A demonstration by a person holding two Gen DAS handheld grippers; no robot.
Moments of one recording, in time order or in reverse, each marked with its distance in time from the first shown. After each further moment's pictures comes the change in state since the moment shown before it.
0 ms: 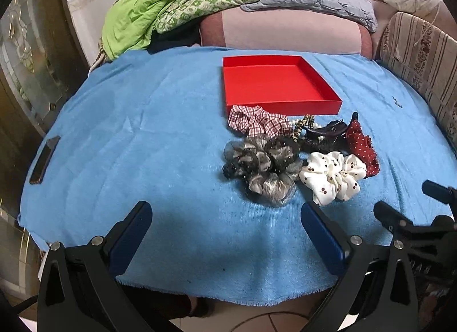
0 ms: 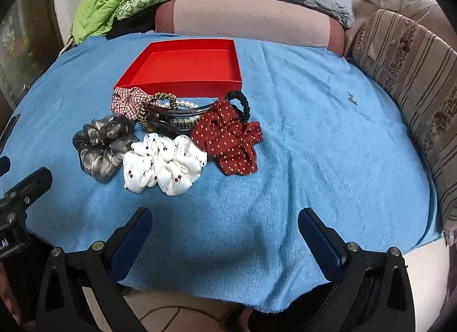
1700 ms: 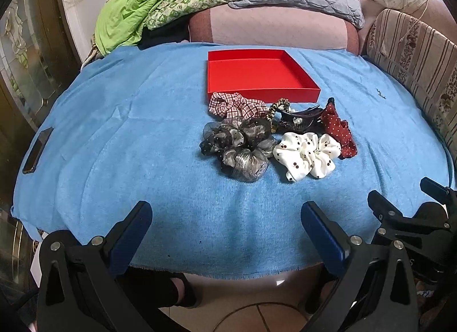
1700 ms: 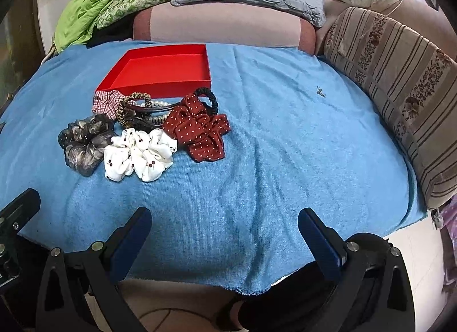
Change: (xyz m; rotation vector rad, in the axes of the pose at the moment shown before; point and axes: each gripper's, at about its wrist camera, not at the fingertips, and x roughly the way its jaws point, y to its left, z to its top) left arm -0.018 -0.018 -0.027 -0.006 0.017 -0.054; right arm -0.019 -0.012 -0.027 0.056 -0.040 -0.119
